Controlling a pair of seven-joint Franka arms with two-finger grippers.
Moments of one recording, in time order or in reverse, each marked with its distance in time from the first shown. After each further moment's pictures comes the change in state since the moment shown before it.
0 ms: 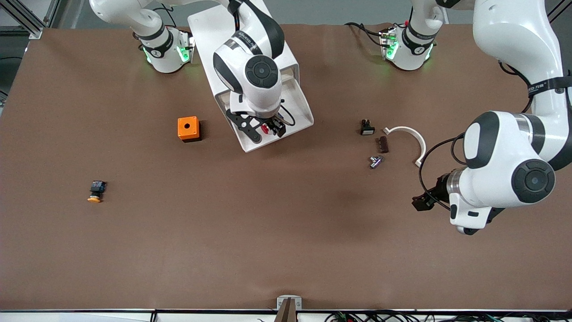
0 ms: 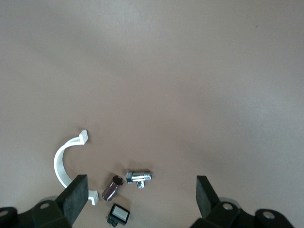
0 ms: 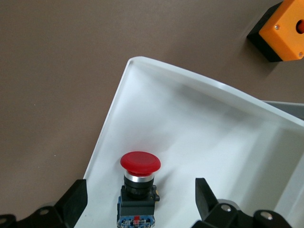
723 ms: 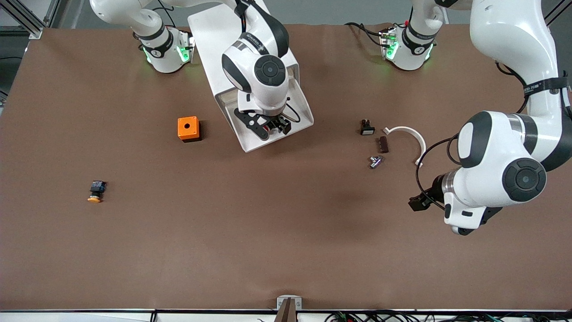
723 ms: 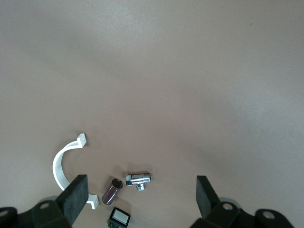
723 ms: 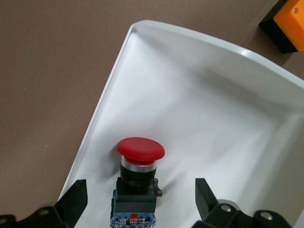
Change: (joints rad) left arm -0.003 0.000 -0.010 -0.007 0.007 0.012 0.010; right arm 0.035 0.016 0.000 -0.031 0.000 0.047 0.001
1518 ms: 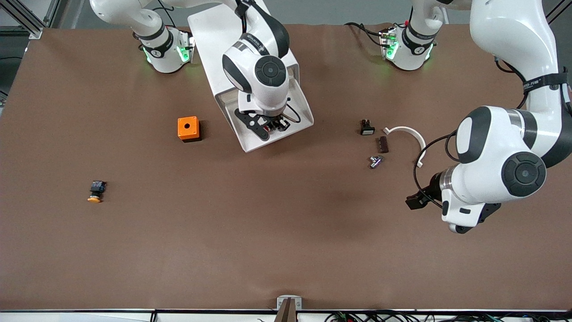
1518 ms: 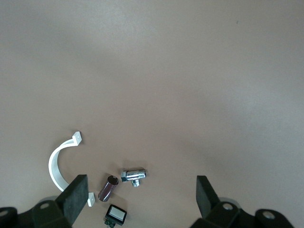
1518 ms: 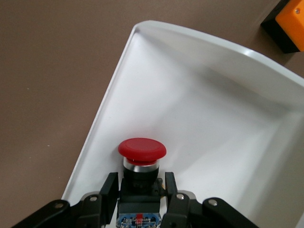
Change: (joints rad) left arm -0.002 -0.019 -0.016 -0.001 0.000 0.006 0.000; right arm 0.001 0.001 -0.002 0.010 0.000 0.000 0.000
